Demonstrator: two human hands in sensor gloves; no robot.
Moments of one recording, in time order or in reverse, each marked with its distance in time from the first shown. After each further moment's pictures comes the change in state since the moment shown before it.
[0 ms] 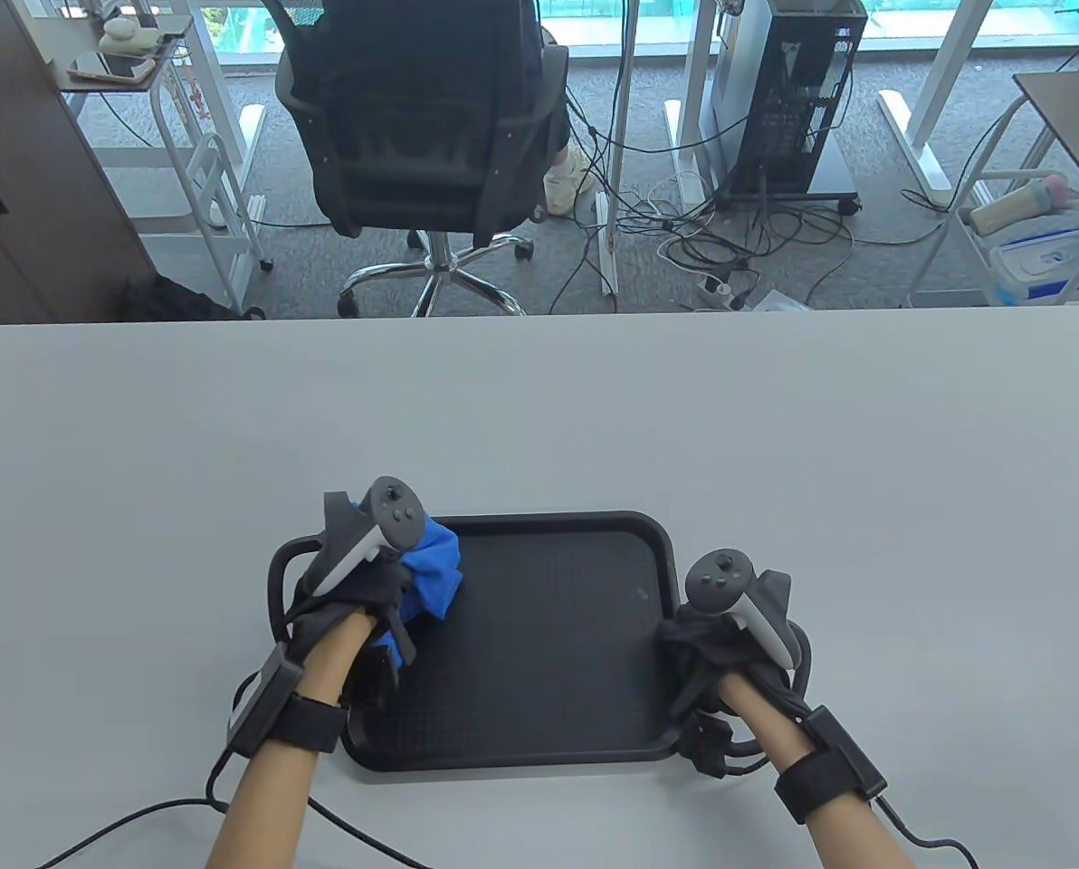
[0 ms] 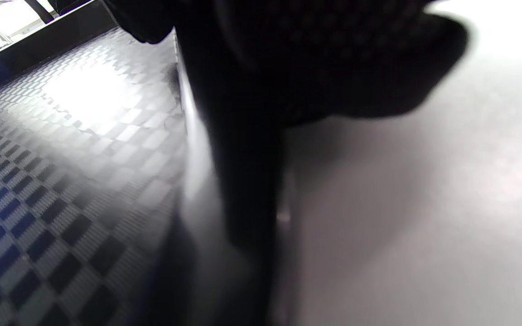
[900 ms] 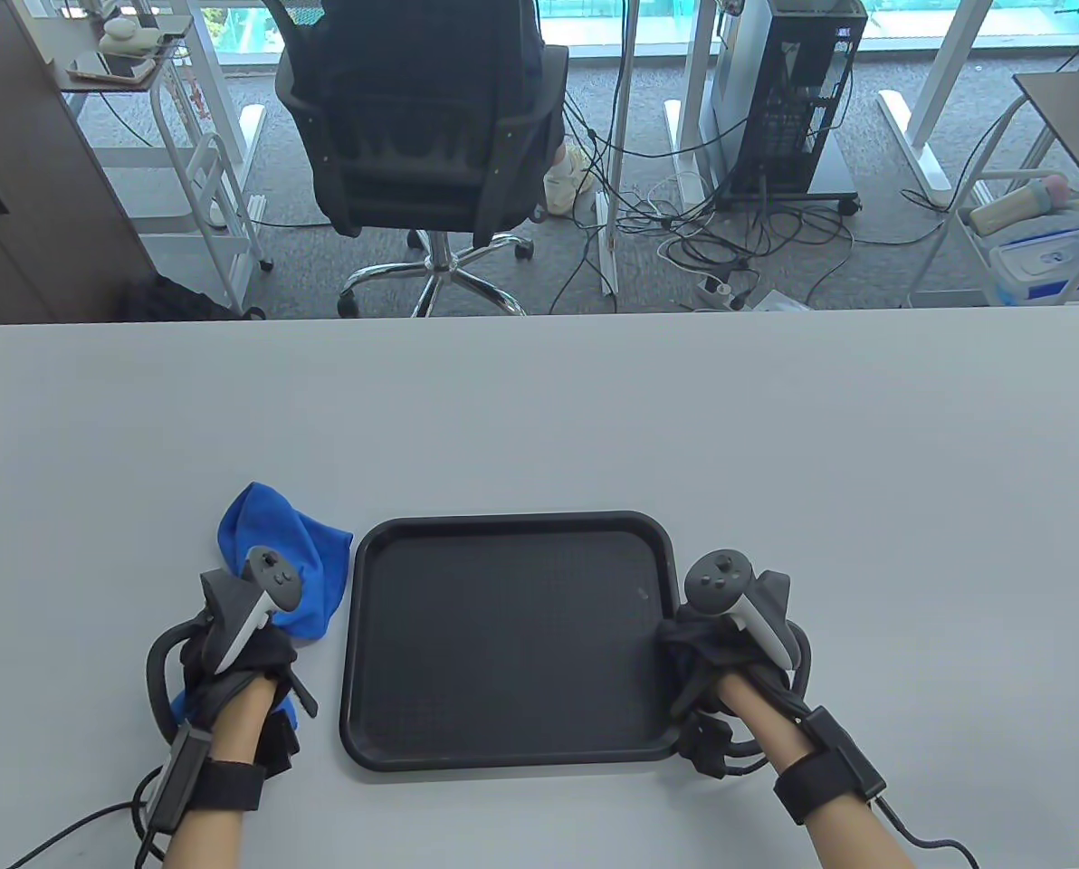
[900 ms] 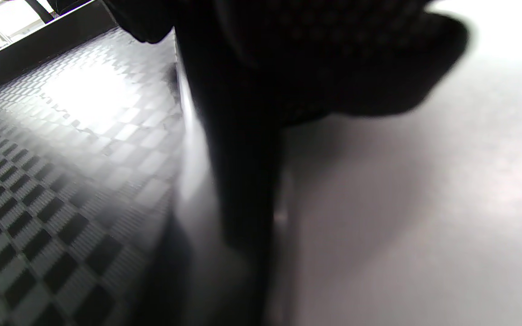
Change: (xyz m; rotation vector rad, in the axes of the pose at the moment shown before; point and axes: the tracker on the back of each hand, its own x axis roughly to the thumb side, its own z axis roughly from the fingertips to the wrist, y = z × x) left_hand -0.111 -0.068 0.009 -0.093 0.409 -0.111; right_hand 0.000 0.000 -0.001 -0.007 0.001 0.006
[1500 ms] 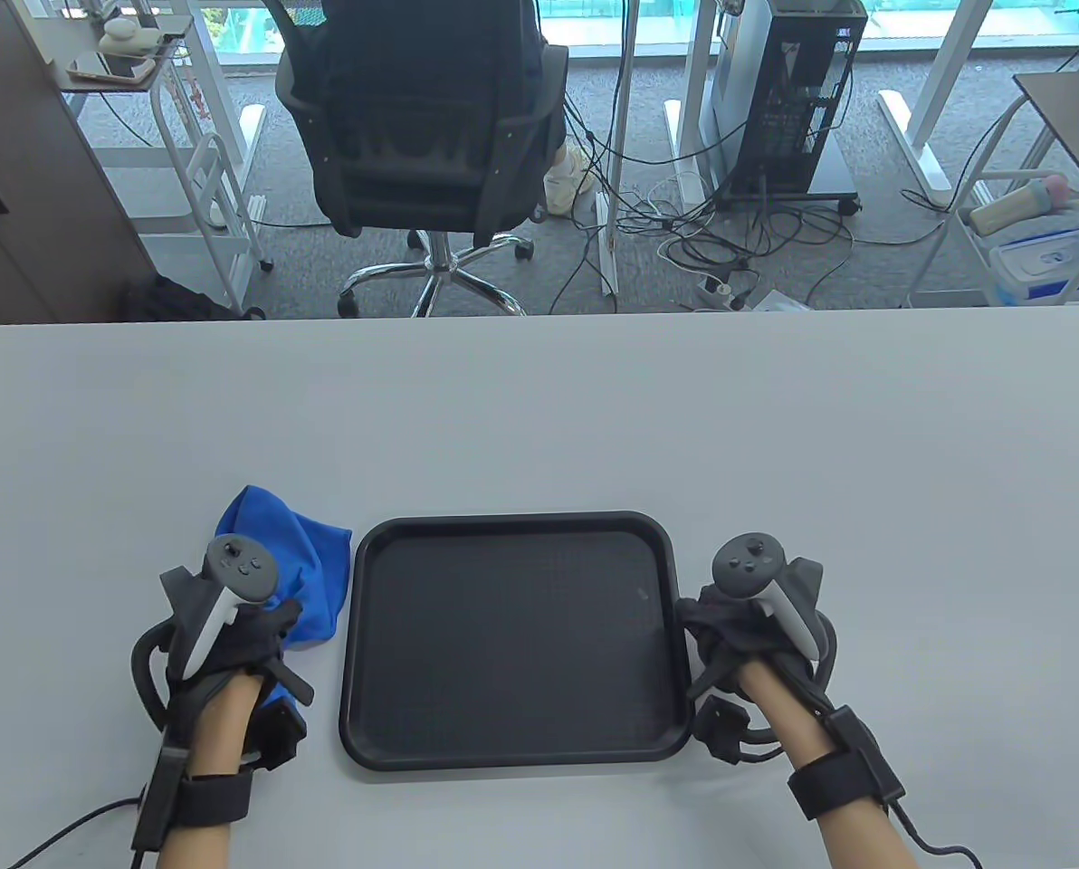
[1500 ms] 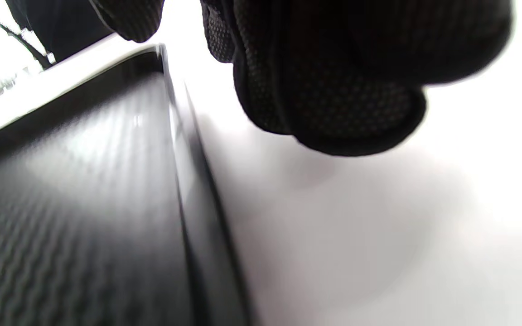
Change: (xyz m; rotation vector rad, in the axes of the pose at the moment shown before) left_hand -0.013 0.046 0.035 0.166 -0.159 0.313; right_hand -0.007 -0.043 0.014 -0.134 0.010 -0.074
